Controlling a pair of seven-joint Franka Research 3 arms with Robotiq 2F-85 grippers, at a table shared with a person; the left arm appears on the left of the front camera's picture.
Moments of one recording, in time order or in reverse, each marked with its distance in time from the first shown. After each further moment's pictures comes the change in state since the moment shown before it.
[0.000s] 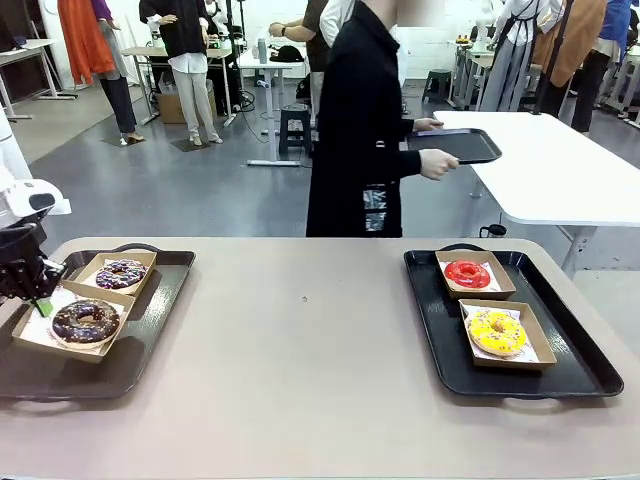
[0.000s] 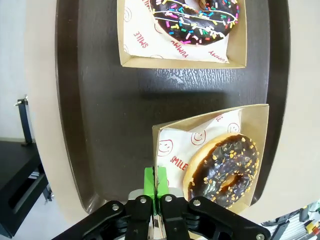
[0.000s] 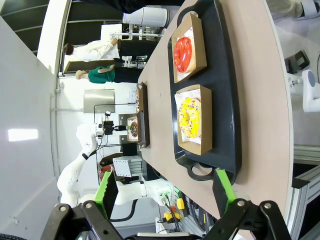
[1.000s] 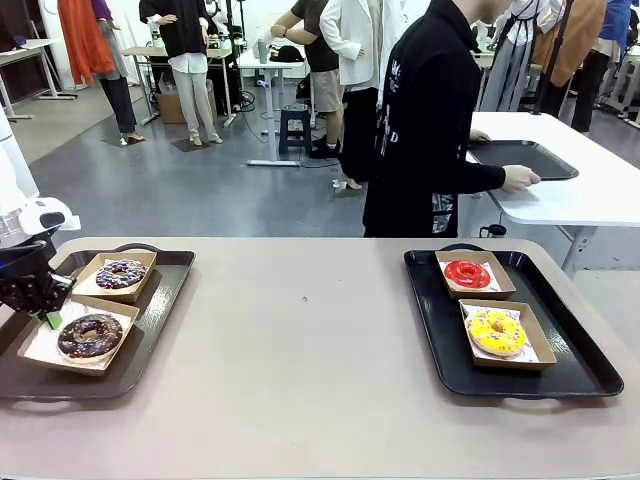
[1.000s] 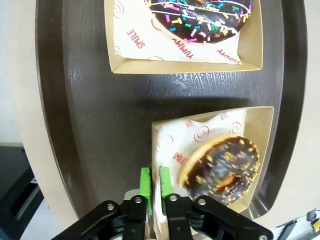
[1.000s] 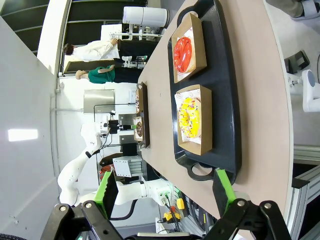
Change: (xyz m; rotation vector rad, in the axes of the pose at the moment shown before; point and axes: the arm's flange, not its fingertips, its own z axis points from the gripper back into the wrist) left arm 0.005 0.001 -0.030 0.002 0.014 -0.035; right arm 0.000 0.000 0.000 0.000 -0.001 0.000
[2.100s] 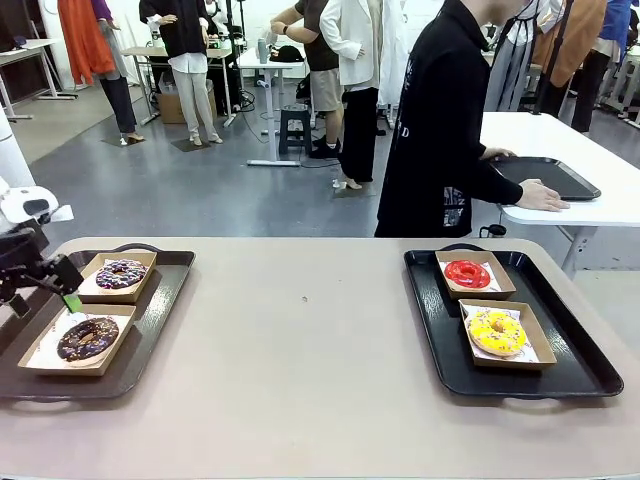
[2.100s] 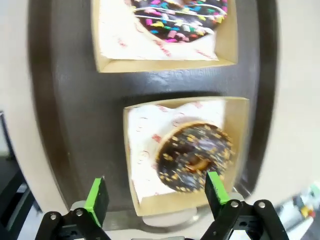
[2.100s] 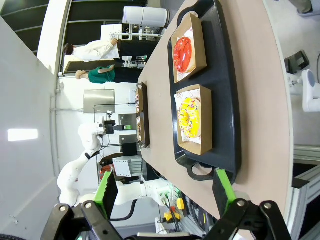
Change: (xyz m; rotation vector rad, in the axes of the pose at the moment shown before) left arm 0.001 0.016 0.024 -0.170 0.005 -0.032; right arm 0.000 0.000 0.000 0.000 0.000 0.000
